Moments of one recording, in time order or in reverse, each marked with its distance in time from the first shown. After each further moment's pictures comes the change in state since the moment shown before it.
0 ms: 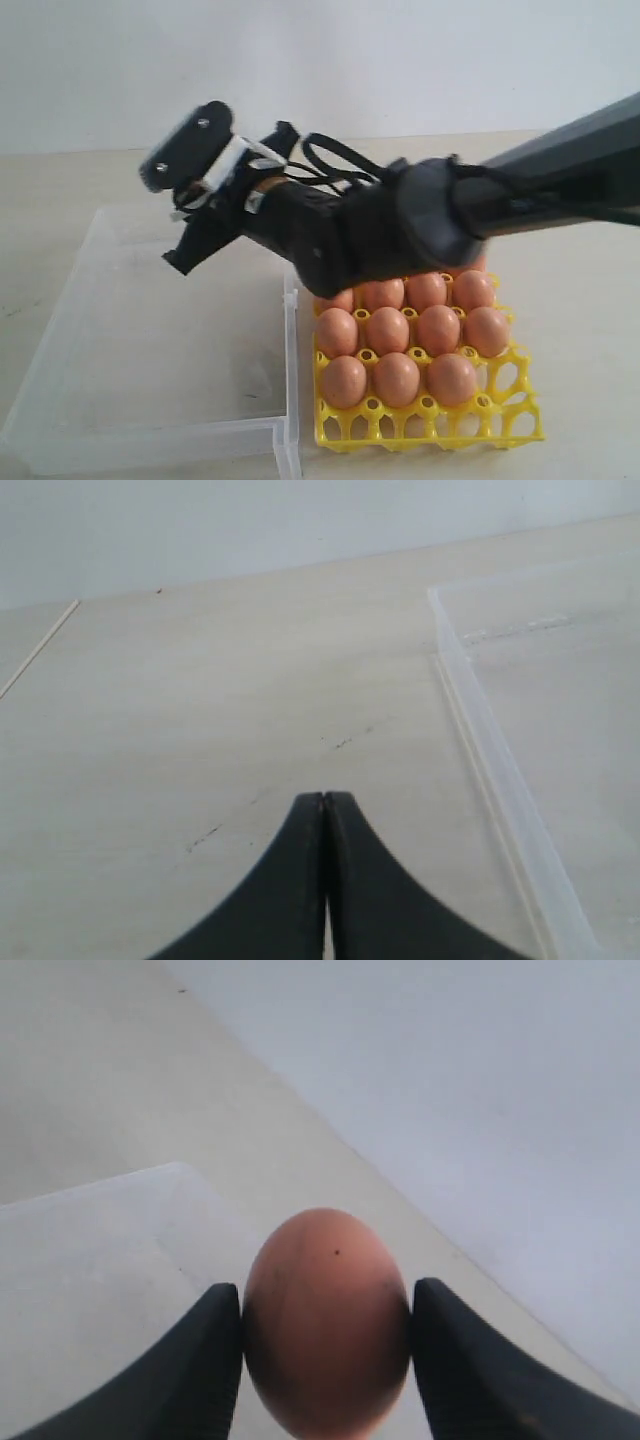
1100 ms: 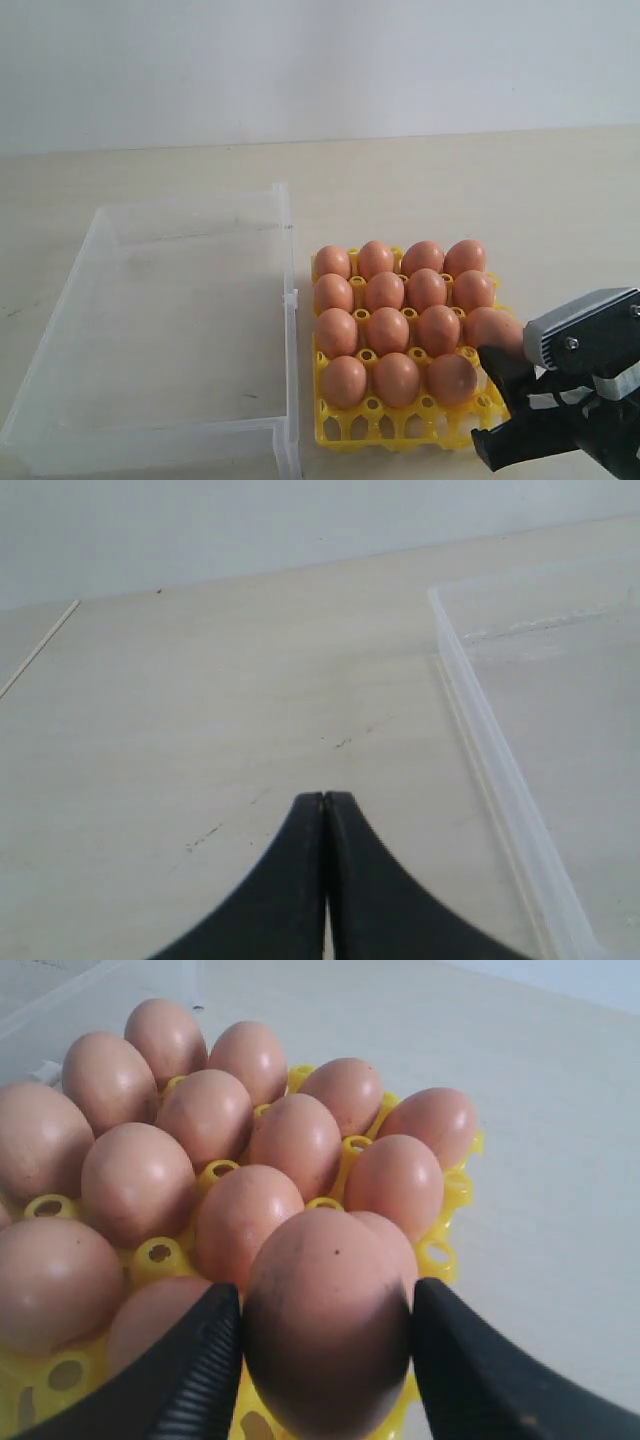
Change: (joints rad) left arm 0.000 0.000 0.000 0.000 0.000 0.000; right arm 0.000 -0.601 1.140 0.268 -0.380 0.353
